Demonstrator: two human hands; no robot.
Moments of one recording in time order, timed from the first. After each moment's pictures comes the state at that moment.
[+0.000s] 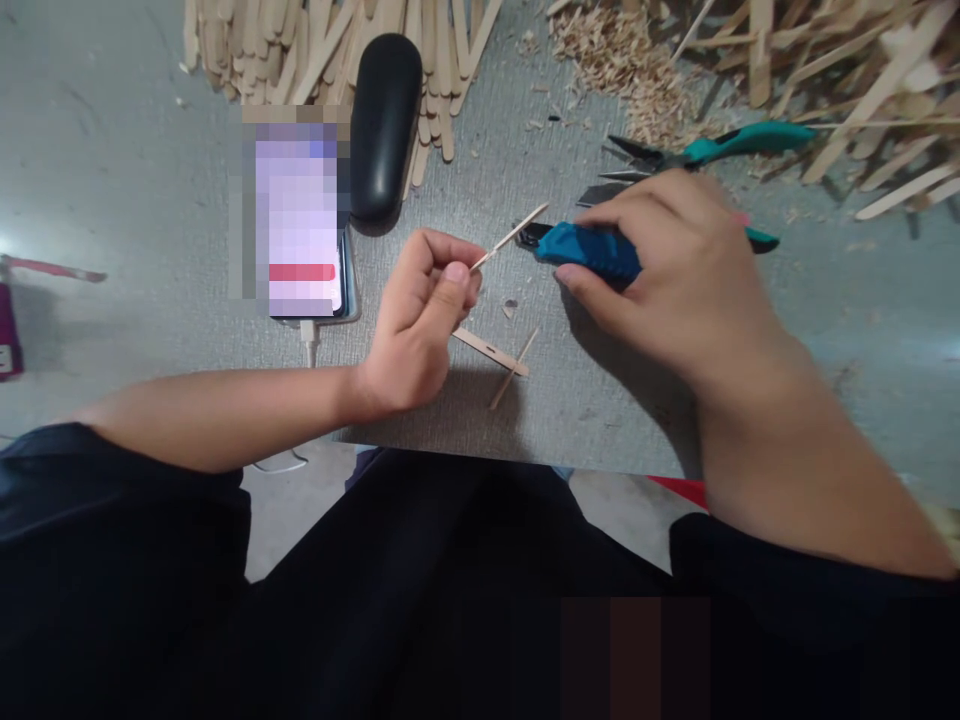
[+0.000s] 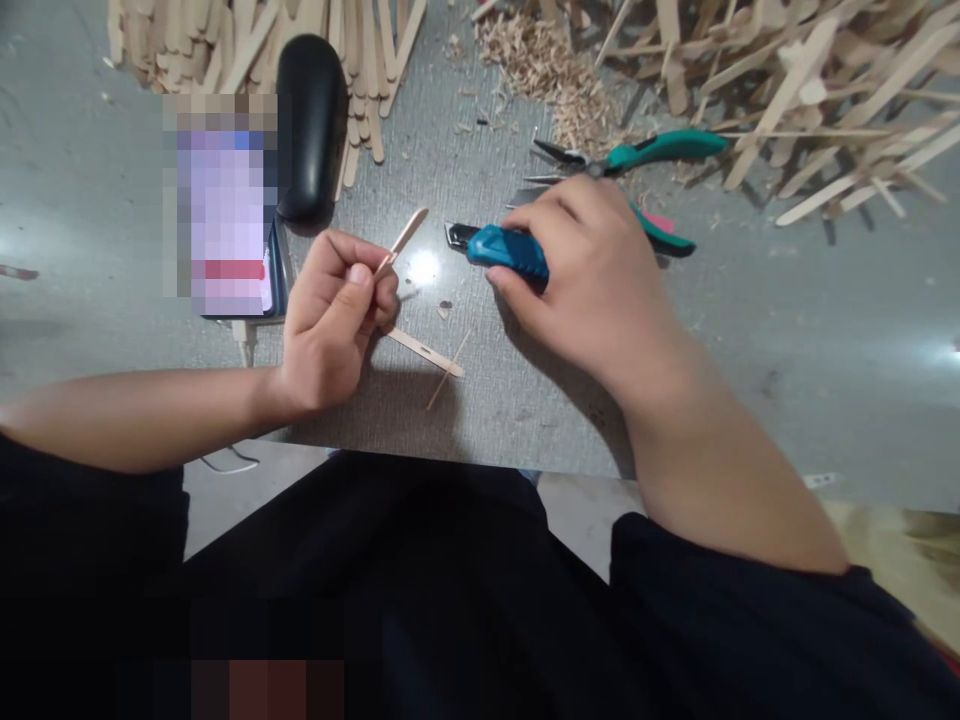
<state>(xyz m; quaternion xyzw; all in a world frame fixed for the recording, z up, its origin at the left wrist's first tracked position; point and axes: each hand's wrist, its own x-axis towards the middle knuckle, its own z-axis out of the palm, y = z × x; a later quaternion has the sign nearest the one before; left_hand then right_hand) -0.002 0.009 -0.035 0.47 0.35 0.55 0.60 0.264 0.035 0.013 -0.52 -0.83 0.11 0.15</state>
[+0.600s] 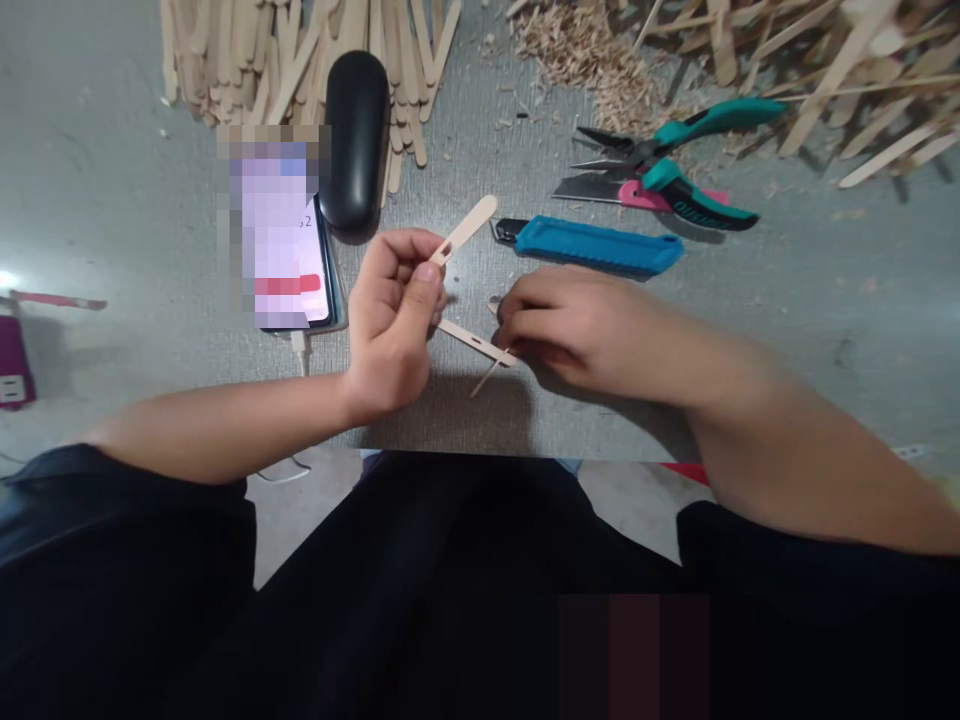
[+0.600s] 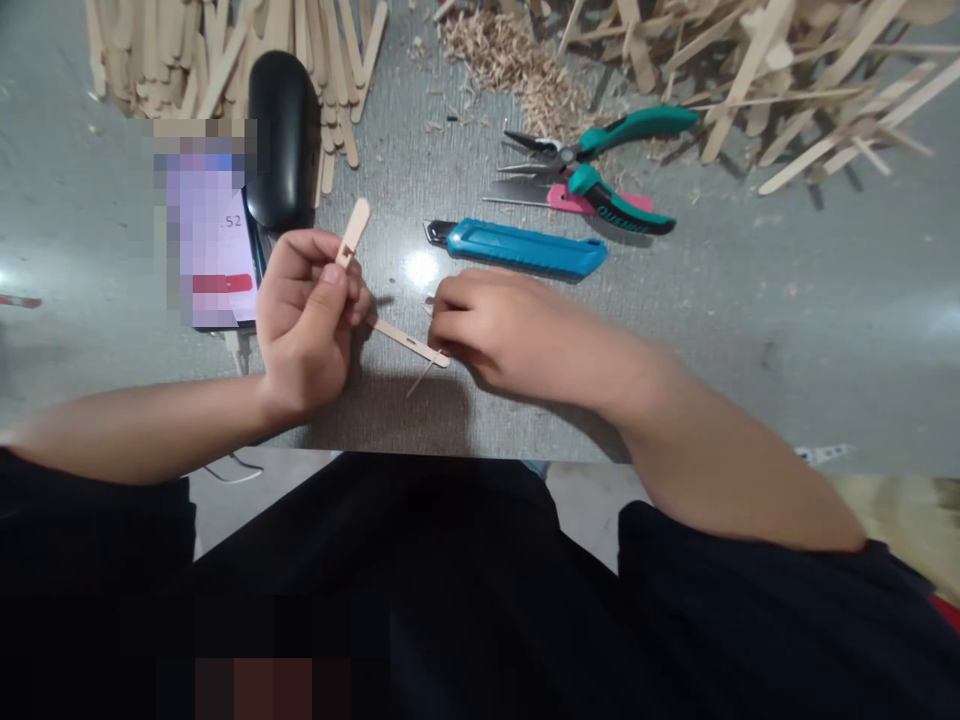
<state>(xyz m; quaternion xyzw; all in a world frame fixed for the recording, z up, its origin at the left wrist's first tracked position) 0.000 0.012 -0.036 0.49 0.36 0.60 0.53 0.240 0.022 0.017 -0.30 -0.90 0.30 0.11</state>
